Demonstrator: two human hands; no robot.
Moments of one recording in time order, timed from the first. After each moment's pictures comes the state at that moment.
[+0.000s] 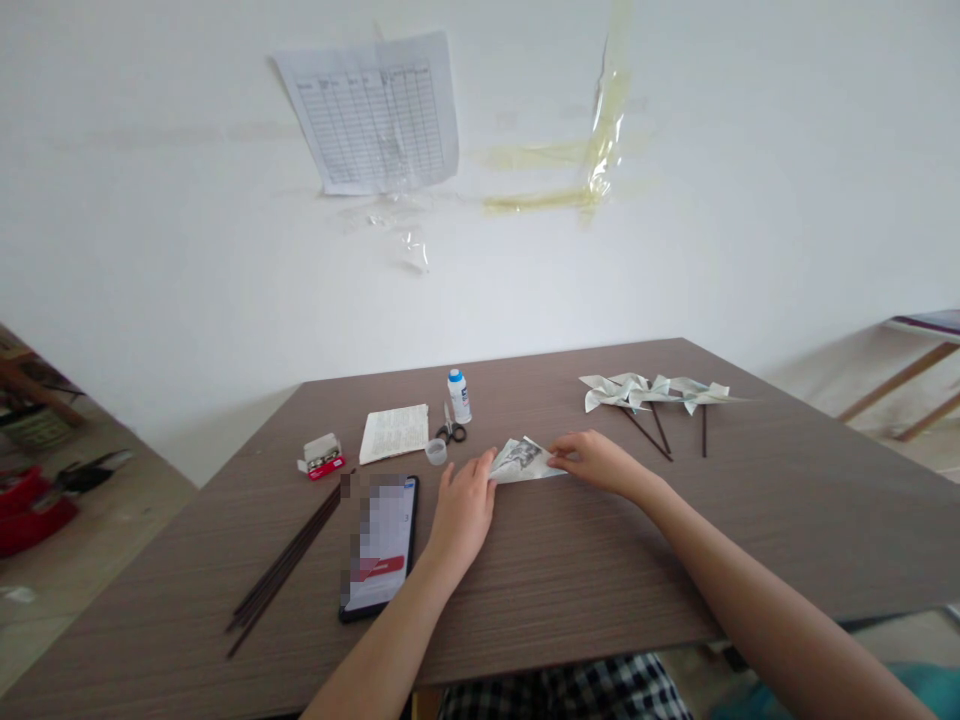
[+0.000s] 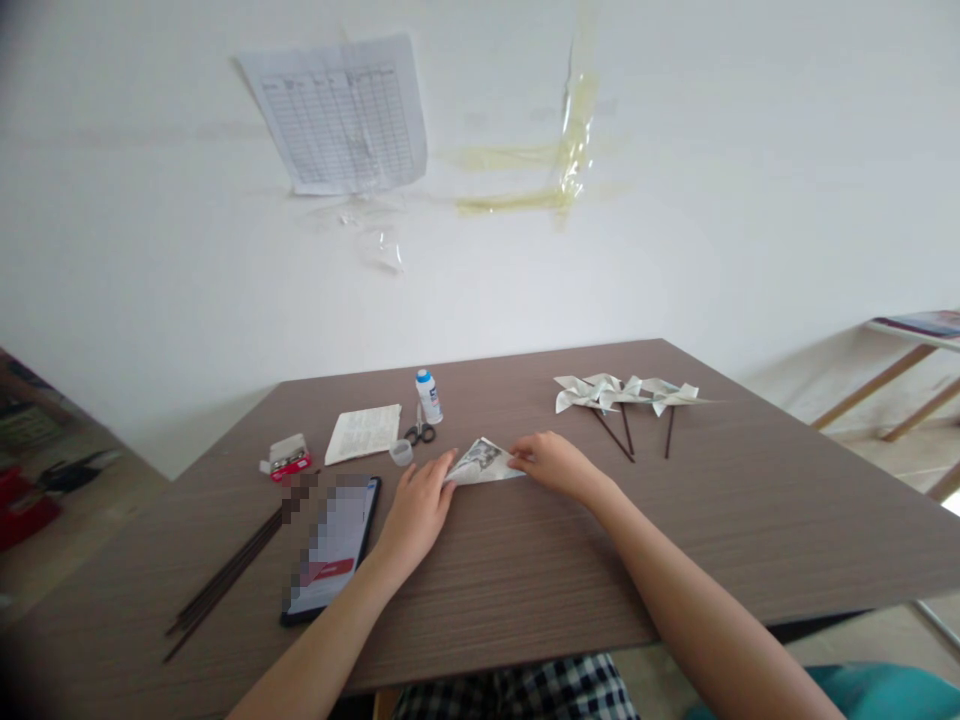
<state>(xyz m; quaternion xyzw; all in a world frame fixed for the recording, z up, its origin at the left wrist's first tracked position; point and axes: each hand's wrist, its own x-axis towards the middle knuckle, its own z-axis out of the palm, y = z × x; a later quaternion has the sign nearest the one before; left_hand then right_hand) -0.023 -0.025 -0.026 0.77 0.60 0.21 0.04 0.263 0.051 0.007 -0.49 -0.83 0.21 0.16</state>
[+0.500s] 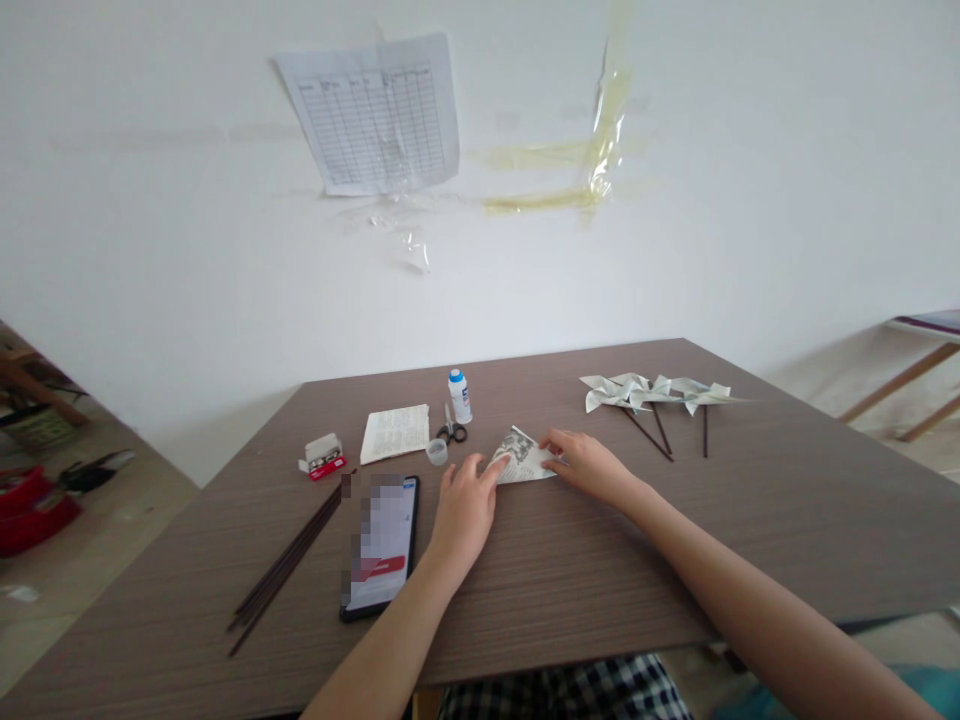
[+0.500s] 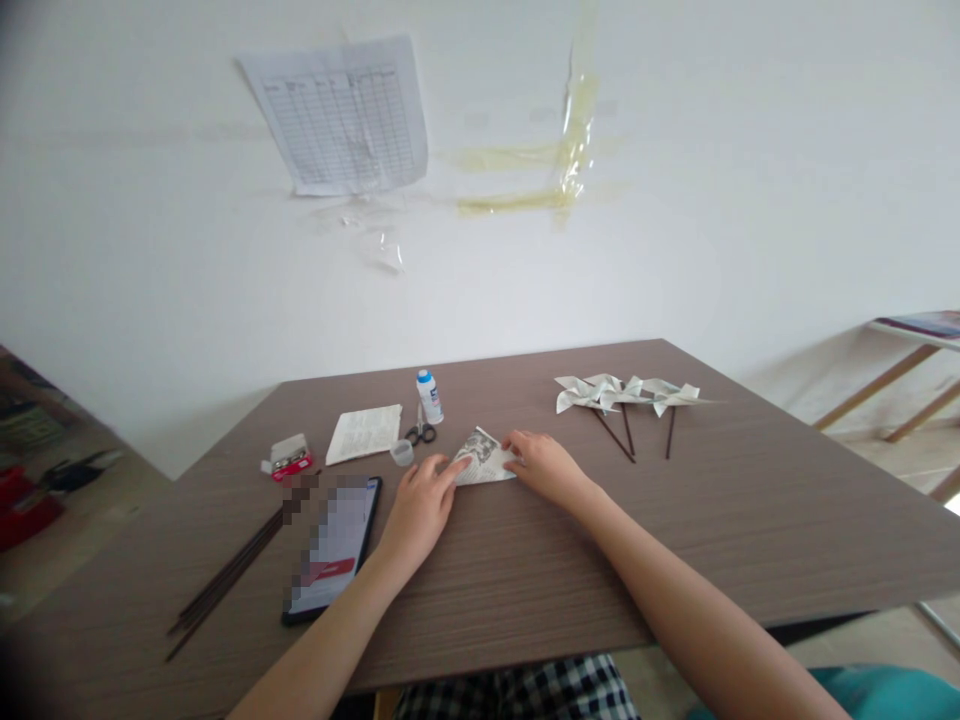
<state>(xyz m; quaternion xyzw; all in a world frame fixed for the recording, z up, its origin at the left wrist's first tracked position) -0.025 -0.023 -0.030 0.78 0.60 0.19 -0.01 0.245 0.047 -0.007 -0.50 -0.83 0.17 0.19</state>
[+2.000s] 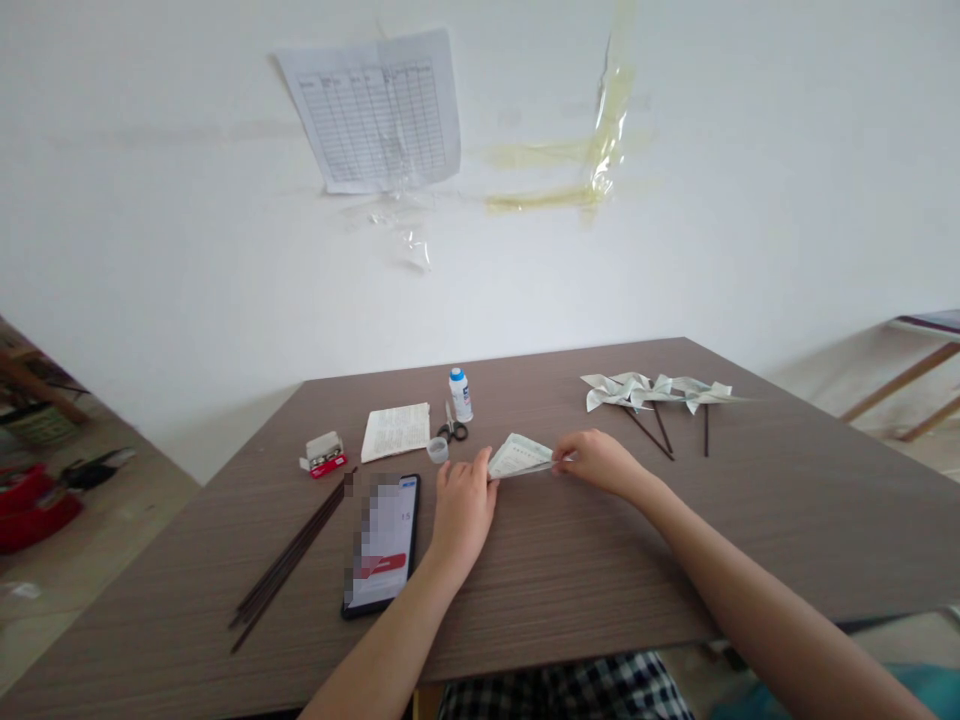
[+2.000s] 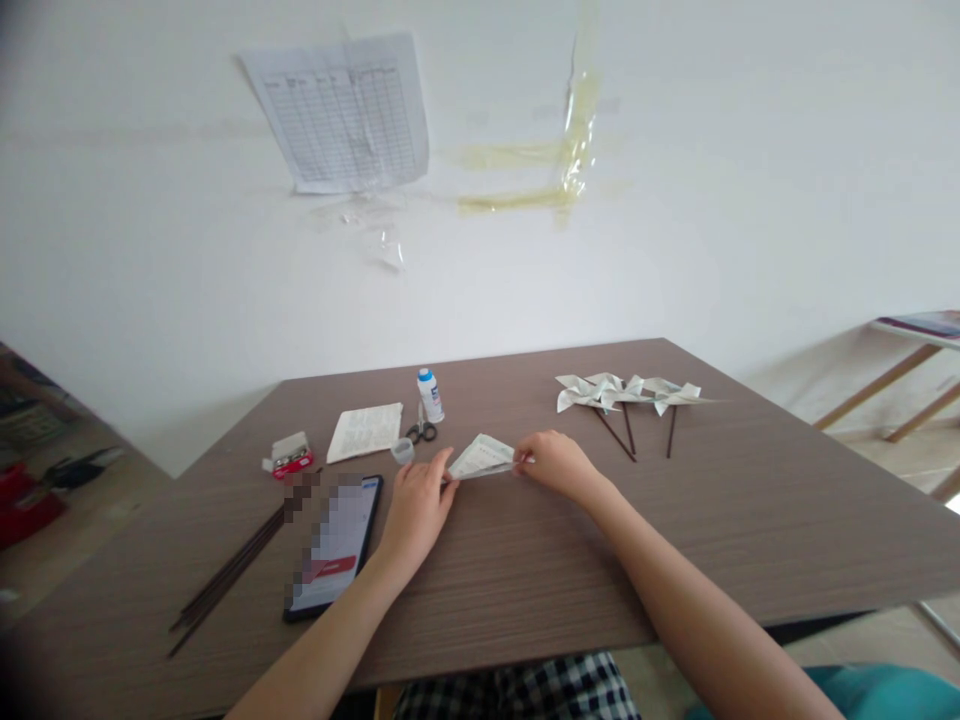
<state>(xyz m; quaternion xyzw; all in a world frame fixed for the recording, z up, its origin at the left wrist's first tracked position) -0.013 -0.030 -0.009 0.74 0.65 0.19 0.01 0.252 0.040 0.020 -0.56 -0.80 0.17 0.10</state>
